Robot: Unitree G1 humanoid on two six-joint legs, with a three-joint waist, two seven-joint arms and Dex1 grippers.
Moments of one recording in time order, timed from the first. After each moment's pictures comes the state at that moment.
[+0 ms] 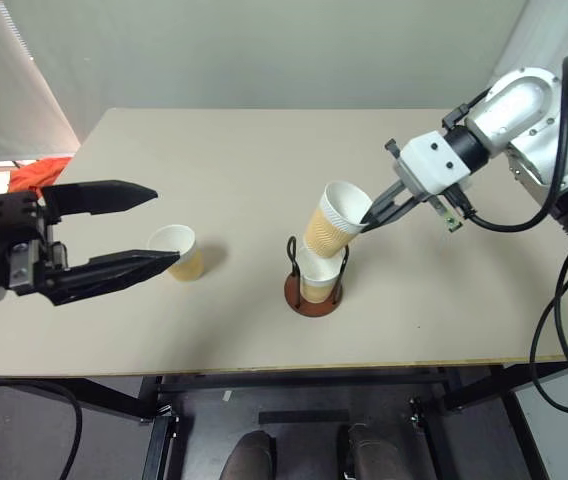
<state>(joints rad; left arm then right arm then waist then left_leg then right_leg) -0.22 1.20 0.88 -0.49 -1.21 1.11 -1.00 -1.48 -0.90 0.93 0.51 0.59 -0.30 1.61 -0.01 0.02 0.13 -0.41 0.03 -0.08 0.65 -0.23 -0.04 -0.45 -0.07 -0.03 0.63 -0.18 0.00</state>
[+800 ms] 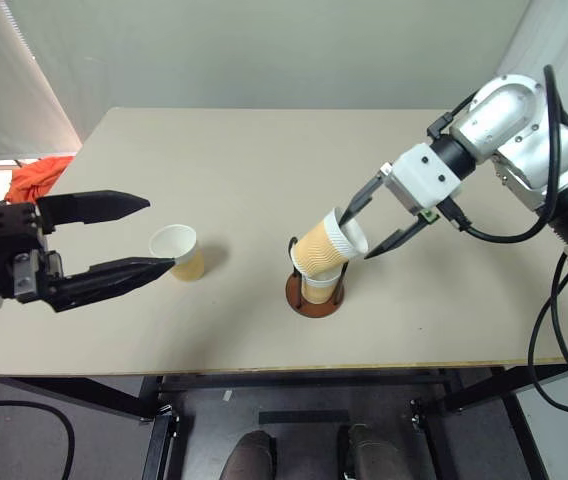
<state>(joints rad) -0.15 1.20 0.90 -0.52 -1.19 1.07 -0.97 -1.48 -0.88 0.97 0.48 0.62 -0.34 1.61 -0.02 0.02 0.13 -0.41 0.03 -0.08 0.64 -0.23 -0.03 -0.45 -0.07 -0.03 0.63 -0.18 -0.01</state>
